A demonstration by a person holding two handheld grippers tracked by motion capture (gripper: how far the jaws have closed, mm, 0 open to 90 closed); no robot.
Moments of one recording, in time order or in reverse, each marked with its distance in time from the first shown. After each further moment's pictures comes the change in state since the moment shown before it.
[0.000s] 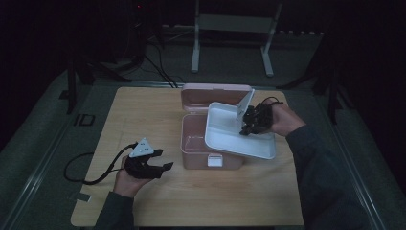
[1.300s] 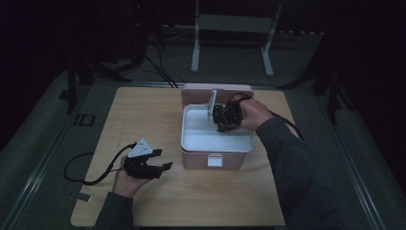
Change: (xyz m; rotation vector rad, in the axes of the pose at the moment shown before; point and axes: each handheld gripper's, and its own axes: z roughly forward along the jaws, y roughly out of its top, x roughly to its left) left arm 0.001 -0.001 -0.002 -0.010 -0.002 -0.007; right arm -0.005 0.075 0.032 0.110 -0.038 -0.091
